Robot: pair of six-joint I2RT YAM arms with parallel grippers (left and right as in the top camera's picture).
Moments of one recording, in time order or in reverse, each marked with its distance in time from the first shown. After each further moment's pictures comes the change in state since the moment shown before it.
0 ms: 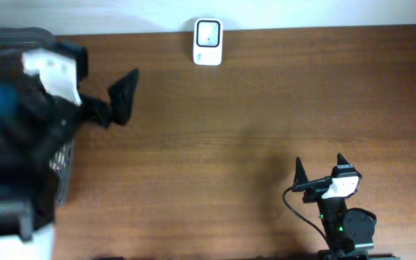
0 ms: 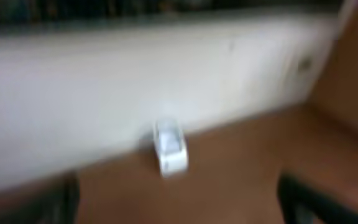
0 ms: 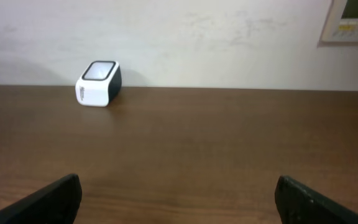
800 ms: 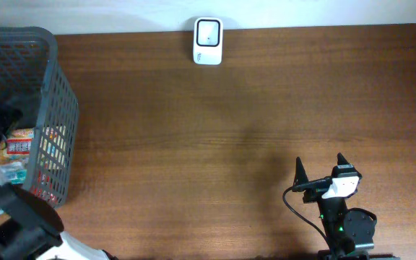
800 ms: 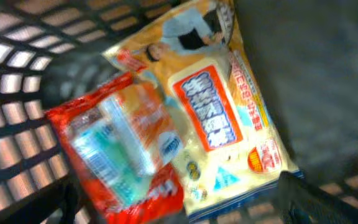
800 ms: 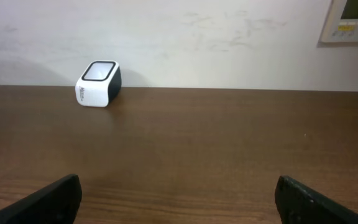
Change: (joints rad) left arm 0.555 0.771 0.257 -0.557 -0.697 -0.646; right arm 0.000 -0.002 0.000 0.000 0.000 0.000
